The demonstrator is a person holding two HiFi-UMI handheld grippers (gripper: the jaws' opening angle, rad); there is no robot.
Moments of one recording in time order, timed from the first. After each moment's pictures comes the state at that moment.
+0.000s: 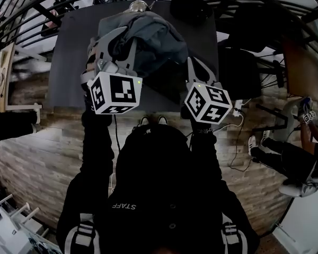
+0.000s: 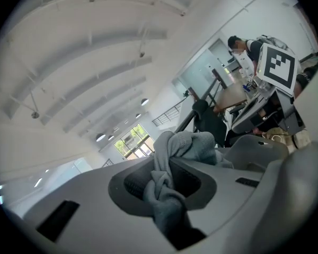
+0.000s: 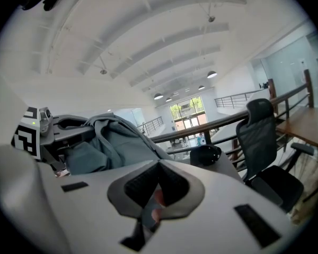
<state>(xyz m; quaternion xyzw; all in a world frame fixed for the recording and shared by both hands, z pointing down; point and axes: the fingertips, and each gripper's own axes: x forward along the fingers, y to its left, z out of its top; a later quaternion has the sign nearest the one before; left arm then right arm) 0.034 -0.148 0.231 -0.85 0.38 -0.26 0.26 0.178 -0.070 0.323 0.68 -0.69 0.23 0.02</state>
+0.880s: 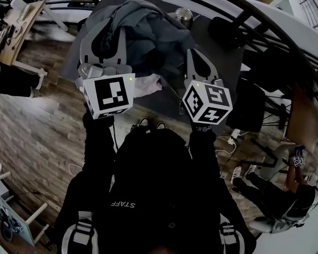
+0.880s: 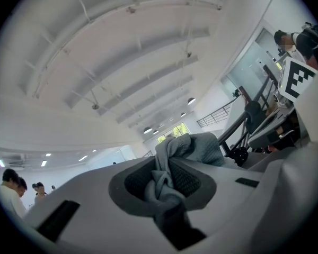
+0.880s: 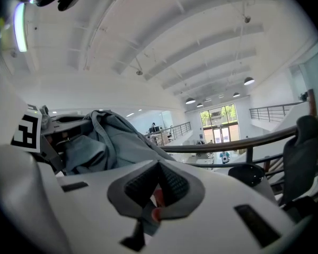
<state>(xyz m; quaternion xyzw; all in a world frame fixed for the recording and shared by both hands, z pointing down) -0.156 -0.149 0.160 -0.75 0.60 -0.15 0.22 0.026 -0.135 0.263 0.58 -0.80 0.14 0.03</state>
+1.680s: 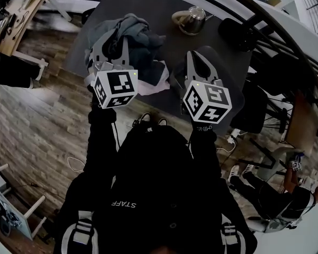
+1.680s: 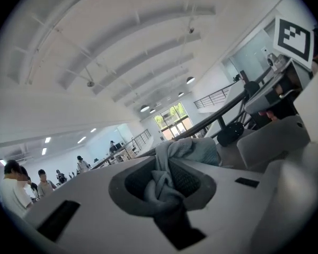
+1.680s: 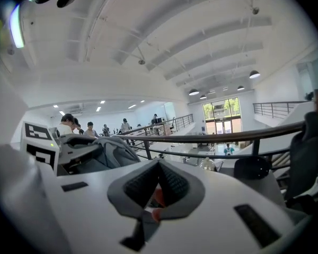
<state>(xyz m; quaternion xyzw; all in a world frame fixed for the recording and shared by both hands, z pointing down) -0.228 -0.179 0.273 -0.74 0.61 -0.25 0.14 -0.031 -0.149 0.298 0.56 -0.81 0.16 0.08</state>
